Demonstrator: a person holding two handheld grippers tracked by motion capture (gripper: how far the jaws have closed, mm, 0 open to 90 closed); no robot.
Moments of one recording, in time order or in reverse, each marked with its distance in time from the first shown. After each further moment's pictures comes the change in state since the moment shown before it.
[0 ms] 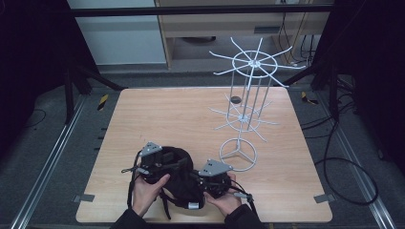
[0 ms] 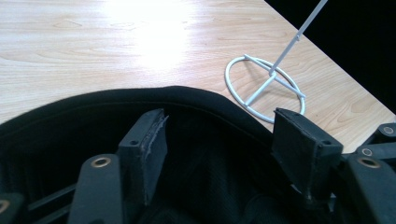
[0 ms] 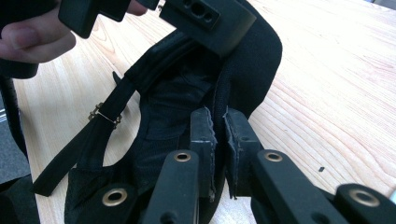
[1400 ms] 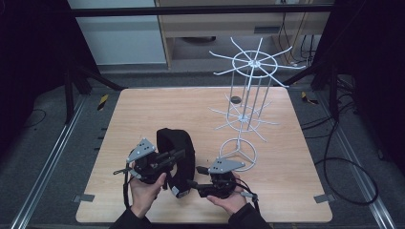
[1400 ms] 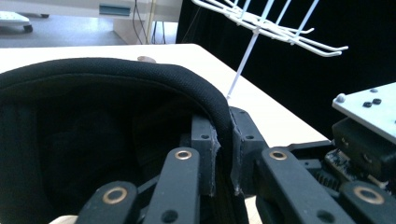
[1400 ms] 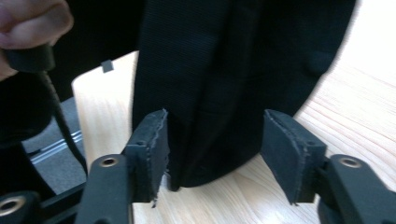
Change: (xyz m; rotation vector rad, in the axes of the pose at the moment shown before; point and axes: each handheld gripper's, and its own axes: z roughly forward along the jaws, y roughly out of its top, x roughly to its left) left arm -0.032 0.024 -0.037 -0.197 -0.125 0.096; right arm -0.011 -0.004 -0.013 -0.100 0.166 0.123
